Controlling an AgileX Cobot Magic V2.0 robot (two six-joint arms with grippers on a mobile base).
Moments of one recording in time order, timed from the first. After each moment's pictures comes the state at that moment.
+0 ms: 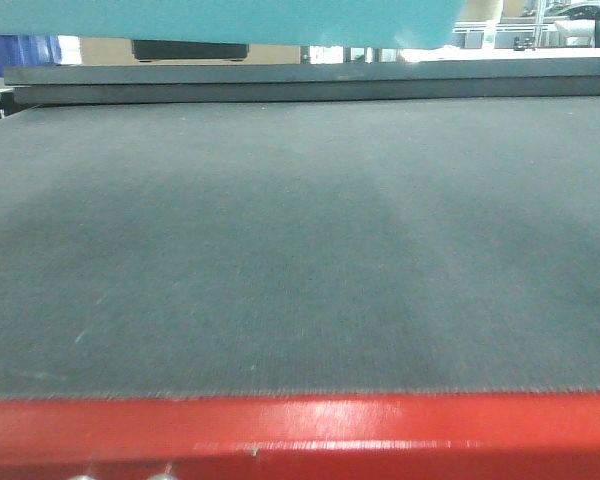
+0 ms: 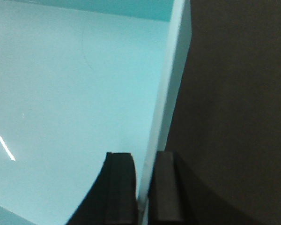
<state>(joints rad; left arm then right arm) -0.36 1.30 -1.56 0.37 1.14 -0.21 0.23 1.41 -1.57 0.32 0.90 -0.05</state>
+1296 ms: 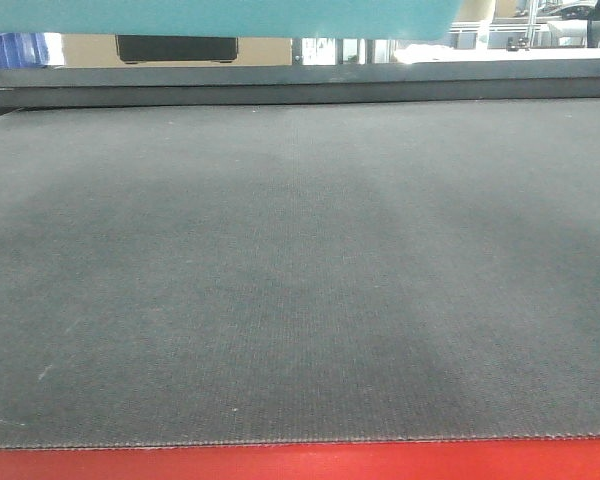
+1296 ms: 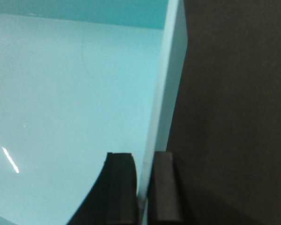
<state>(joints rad) -0.36 1.30 -1.56 0.37 1.14 -0.21 0.23 1.41 -1.57 0.32 0.86 -0.06</state>
